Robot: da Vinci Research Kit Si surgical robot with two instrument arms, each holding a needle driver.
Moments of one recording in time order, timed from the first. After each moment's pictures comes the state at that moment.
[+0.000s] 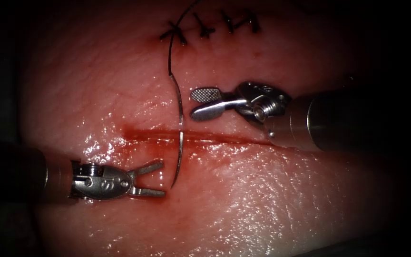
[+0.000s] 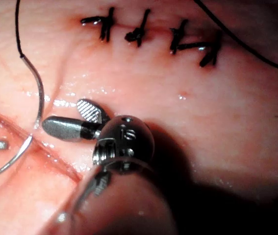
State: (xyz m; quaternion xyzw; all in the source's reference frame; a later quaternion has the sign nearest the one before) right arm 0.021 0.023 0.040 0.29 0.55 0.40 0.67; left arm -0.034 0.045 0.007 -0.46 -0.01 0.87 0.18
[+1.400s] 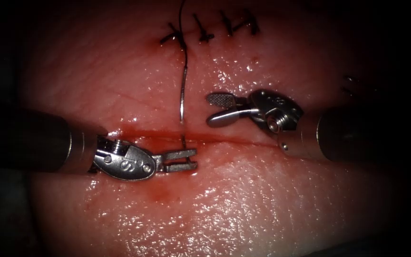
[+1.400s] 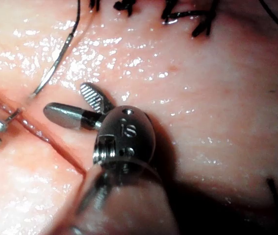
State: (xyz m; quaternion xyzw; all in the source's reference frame) right arm 0.019 0.020 0.044 0.26 0.56 0.38 0.69; left arm -0.039 0.049 0.005 -0.54 0.06 0.83 0.15
